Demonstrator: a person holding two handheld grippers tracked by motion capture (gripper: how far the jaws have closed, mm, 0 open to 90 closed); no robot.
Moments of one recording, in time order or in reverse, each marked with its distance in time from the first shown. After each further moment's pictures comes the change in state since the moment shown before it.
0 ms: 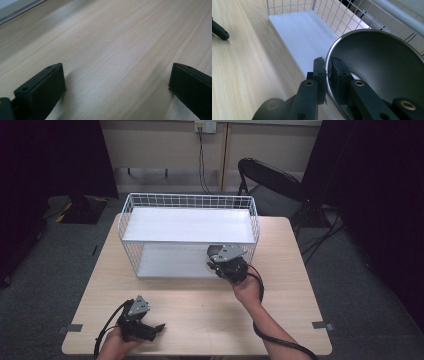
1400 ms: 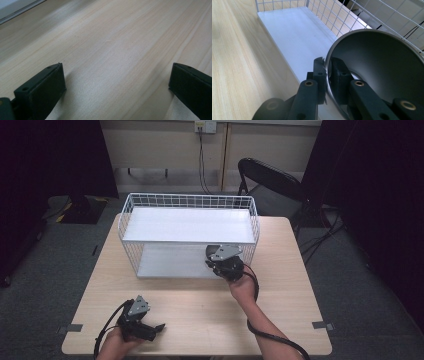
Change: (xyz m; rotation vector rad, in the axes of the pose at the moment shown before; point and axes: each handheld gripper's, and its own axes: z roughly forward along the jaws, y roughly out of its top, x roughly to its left) left arm 0.000 0.000 0.000 0.000 0.000 -0.001; right arm -0.005 -0.008 0.023 0.000 -0.030 0.009
